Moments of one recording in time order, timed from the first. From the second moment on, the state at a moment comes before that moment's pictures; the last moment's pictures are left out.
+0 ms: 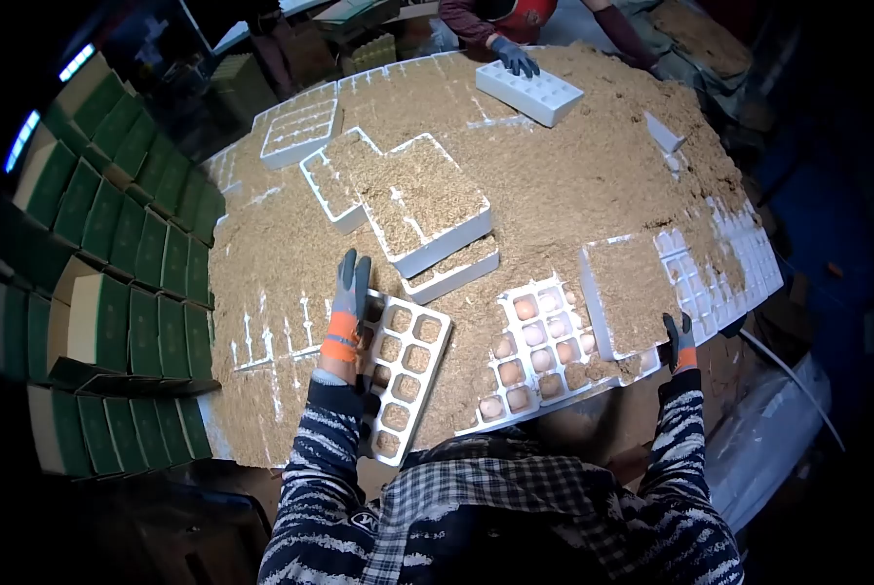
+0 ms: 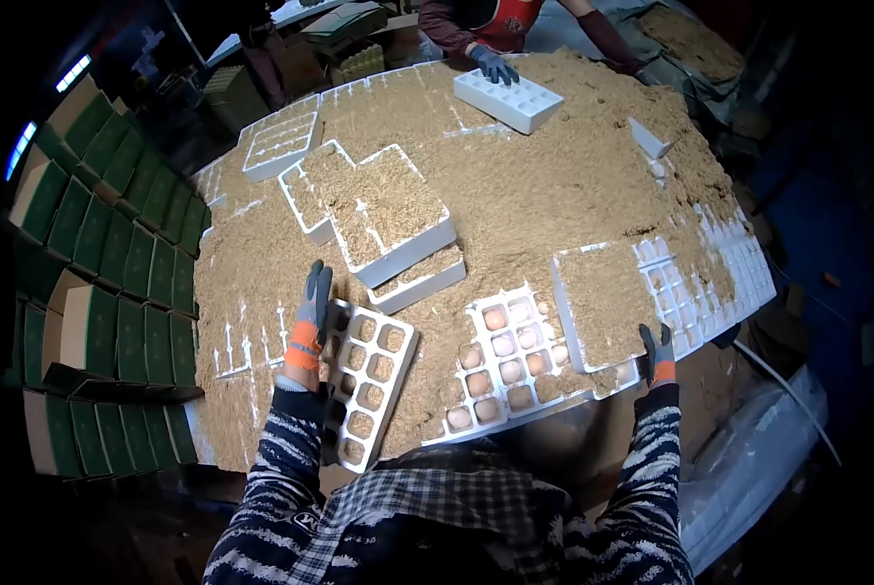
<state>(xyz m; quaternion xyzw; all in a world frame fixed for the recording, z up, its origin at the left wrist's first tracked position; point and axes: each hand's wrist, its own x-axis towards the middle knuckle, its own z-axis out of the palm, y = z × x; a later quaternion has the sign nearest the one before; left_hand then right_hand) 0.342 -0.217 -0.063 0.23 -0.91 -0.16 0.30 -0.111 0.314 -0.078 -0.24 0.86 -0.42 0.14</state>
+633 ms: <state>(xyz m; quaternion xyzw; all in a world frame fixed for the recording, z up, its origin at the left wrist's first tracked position) 0.491 -0.102 -0.058 0.58 -0.72 -0.36 0.09 -0.034 0.013 0.106 -0.25 0.53 -0.74 0.32</state>
